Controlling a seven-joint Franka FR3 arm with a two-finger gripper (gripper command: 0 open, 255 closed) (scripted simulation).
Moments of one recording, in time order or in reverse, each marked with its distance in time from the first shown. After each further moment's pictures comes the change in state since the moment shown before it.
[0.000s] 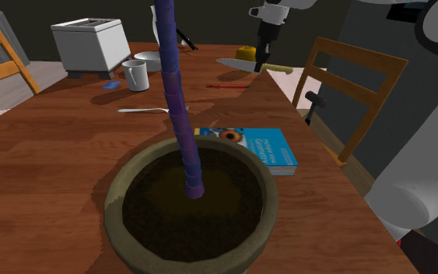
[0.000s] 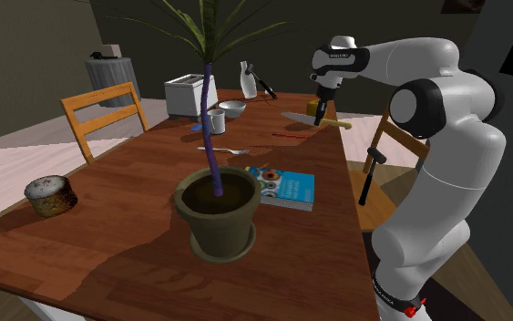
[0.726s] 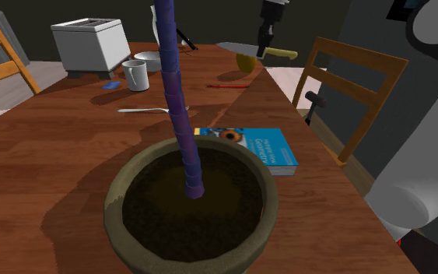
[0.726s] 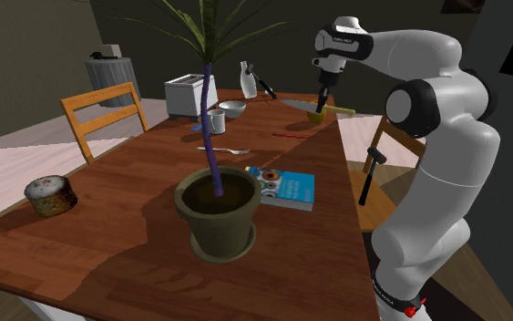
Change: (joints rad) arm -0.004 0.033 -0.004 0.192 0.003 -0.158 0.013
